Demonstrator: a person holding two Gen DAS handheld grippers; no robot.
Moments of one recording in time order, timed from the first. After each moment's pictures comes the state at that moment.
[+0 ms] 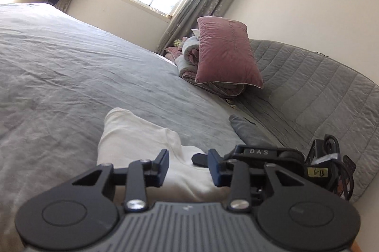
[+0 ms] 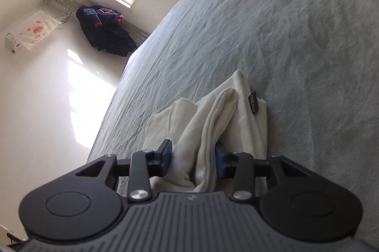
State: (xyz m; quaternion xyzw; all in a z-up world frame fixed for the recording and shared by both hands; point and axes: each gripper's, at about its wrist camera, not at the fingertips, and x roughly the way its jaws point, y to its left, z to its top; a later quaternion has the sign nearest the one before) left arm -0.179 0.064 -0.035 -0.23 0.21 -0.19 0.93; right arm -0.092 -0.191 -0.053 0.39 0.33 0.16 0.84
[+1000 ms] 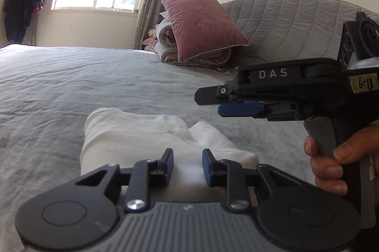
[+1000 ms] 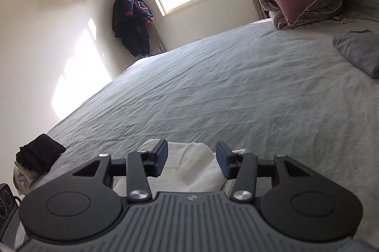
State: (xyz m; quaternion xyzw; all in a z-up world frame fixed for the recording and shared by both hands) left arm -0.156 -0.004 -0.062 -0.04 0.21 -0.25 0.94; right arm -0.085 -0.184 -0.033 0.16 0.24 0.17 0.94
